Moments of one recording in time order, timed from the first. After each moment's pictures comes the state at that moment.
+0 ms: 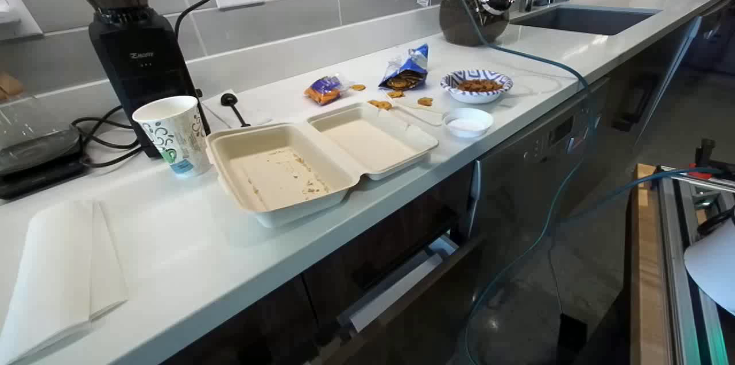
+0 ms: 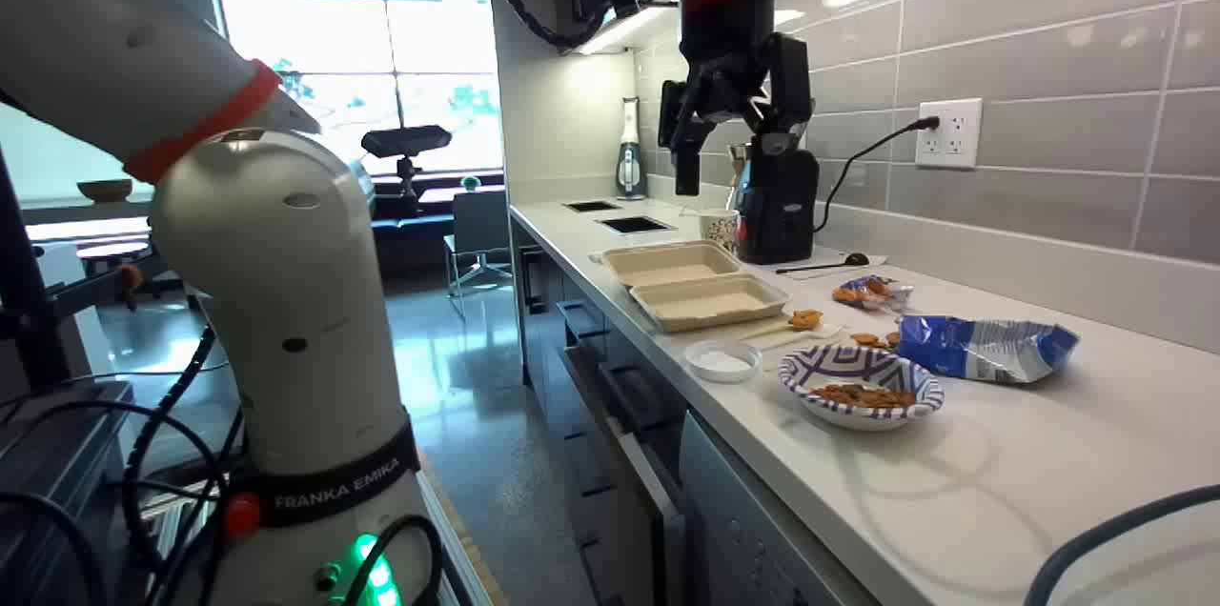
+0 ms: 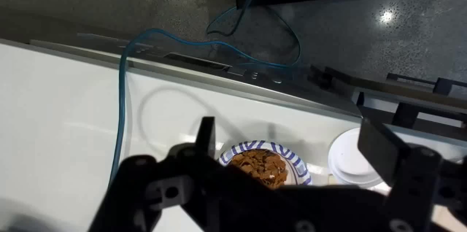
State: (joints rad) arm -0.21 -0.67 -0.16 -2.52 -0.29 1.76 -0.17
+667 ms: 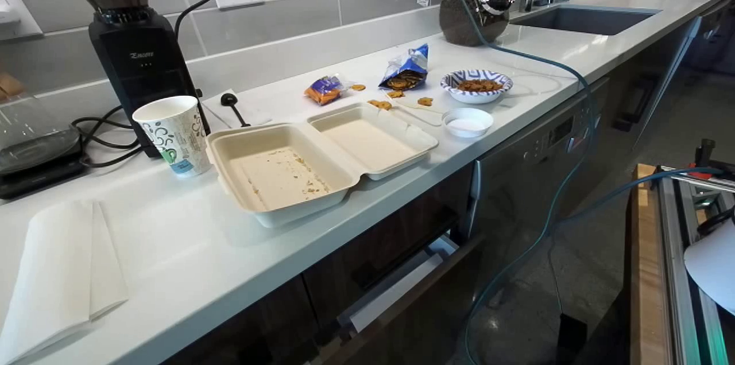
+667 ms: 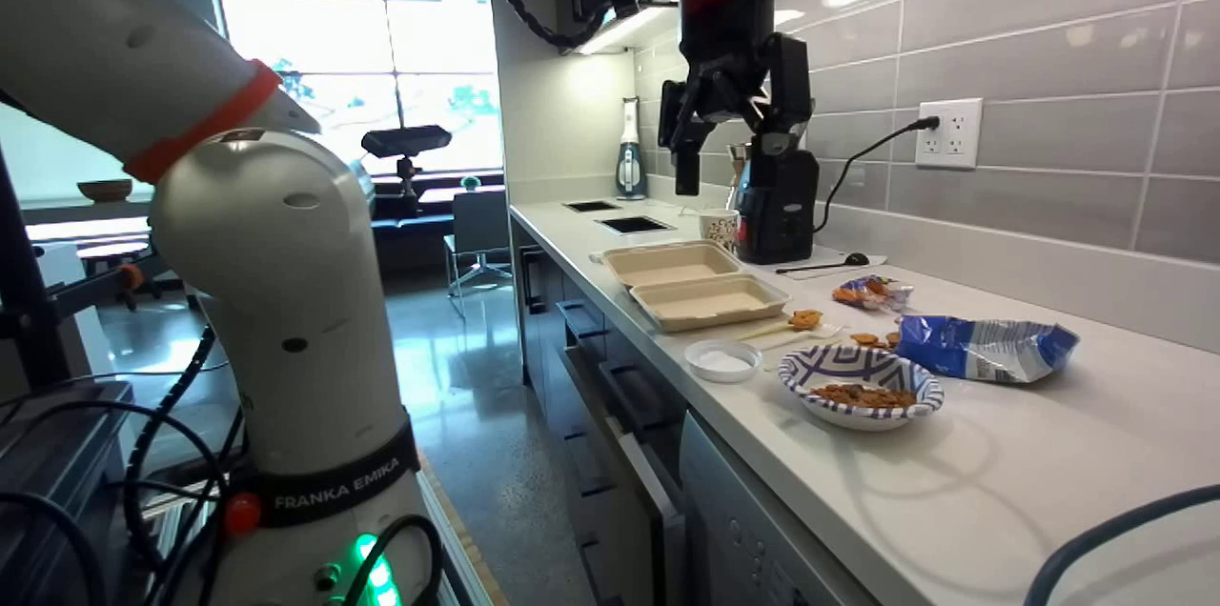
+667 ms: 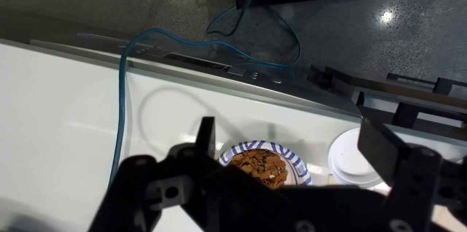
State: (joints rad) arm -0.21 -0.67 -0.16 -2.52 -0.29 1.76 -0.17
